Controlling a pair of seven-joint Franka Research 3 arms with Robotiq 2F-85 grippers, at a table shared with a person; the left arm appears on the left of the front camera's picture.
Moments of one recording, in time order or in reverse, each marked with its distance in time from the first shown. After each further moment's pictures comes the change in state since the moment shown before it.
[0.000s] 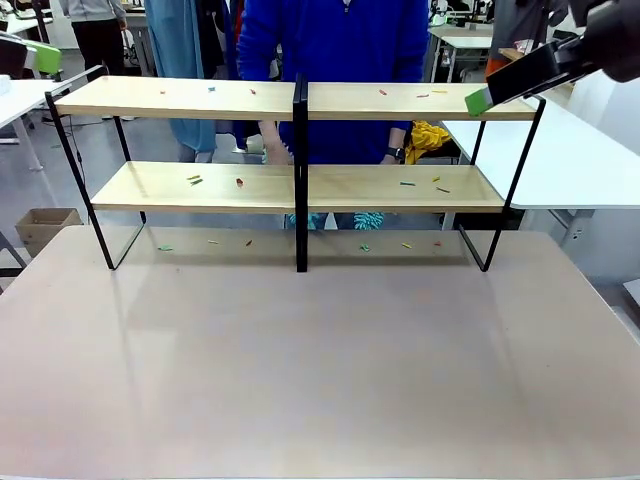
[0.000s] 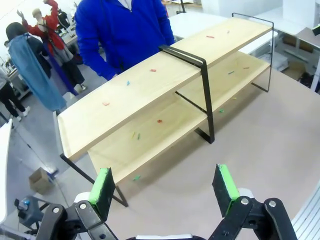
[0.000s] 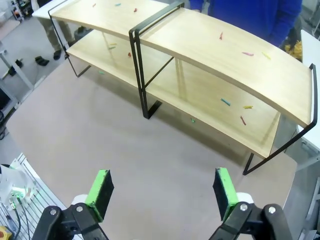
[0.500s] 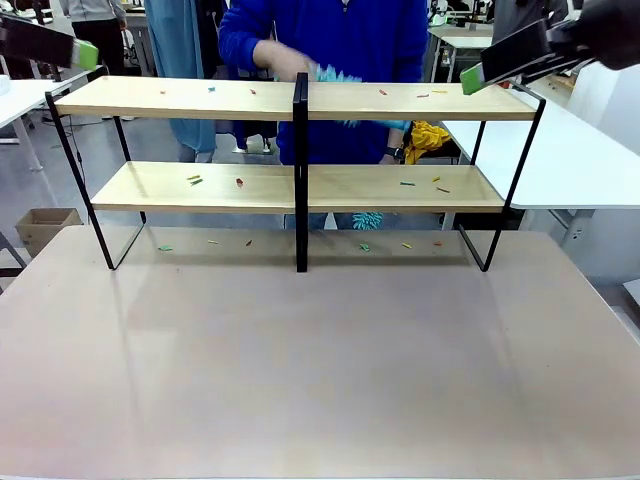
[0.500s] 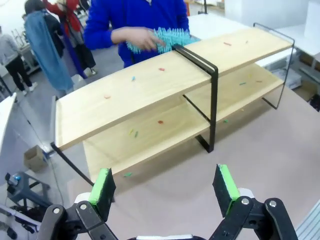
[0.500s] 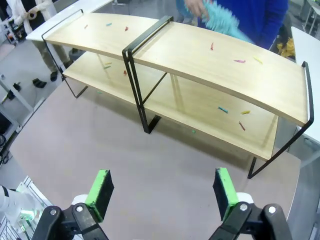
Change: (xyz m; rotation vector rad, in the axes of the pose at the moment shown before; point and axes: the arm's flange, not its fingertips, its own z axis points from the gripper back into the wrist) left arm 0.011 -0.030 -0.029 0.079 0.031 0.139; right arm 0.008 0.008 -0.003 -0.036 -0.057 -0.093
